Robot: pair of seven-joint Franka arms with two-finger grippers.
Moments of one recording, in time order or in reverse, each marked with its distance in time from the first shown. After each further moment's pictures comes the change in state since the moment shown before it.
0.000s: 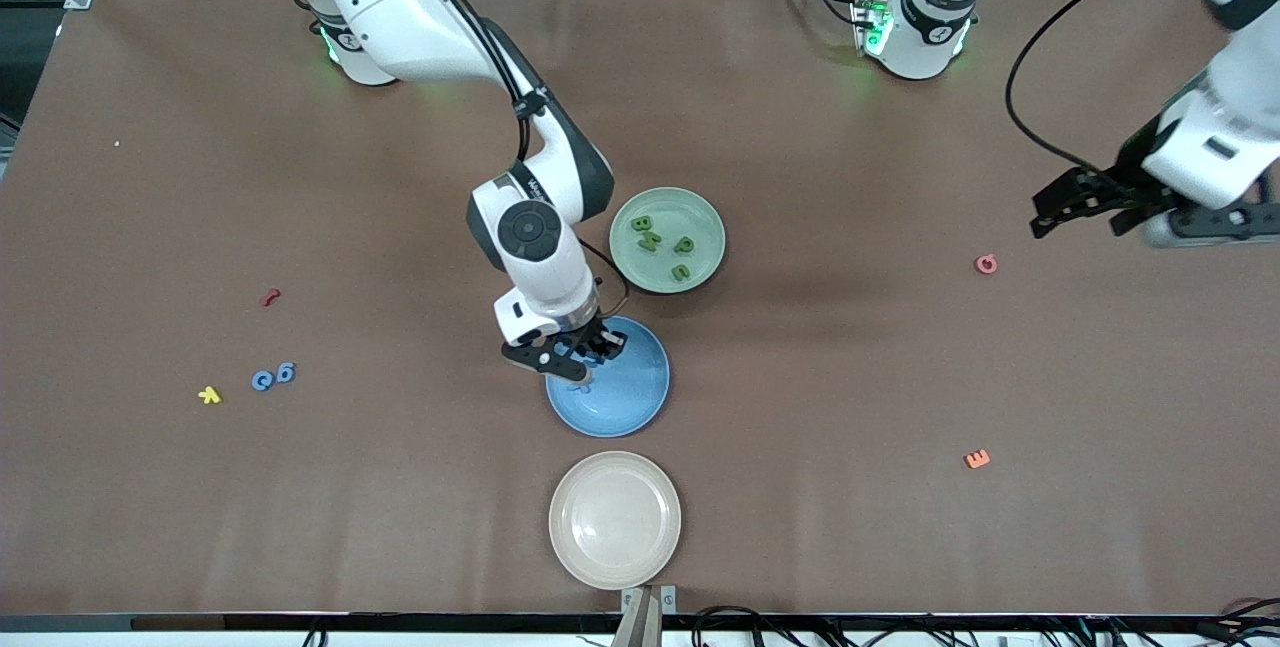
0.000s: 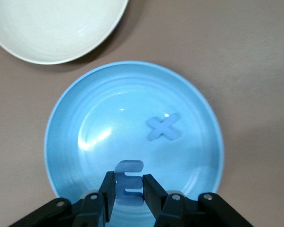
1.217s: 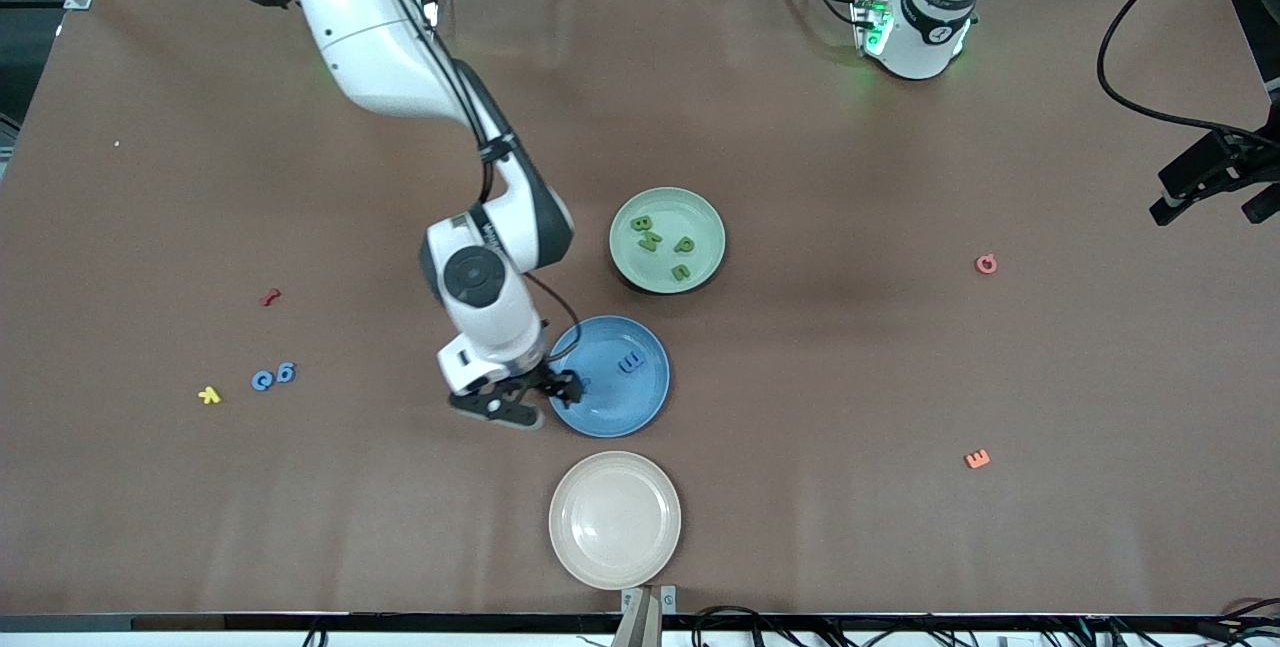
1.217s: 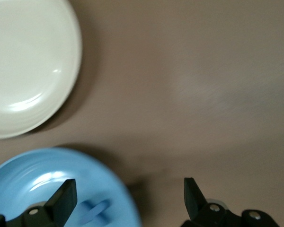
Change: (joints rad) left arm 0.065 0.006 0.041 0.156 0.000 -0.061 0.106; right arm -0.088 0.049 -0.077 0.061 -0.002 -0.029 -0.240
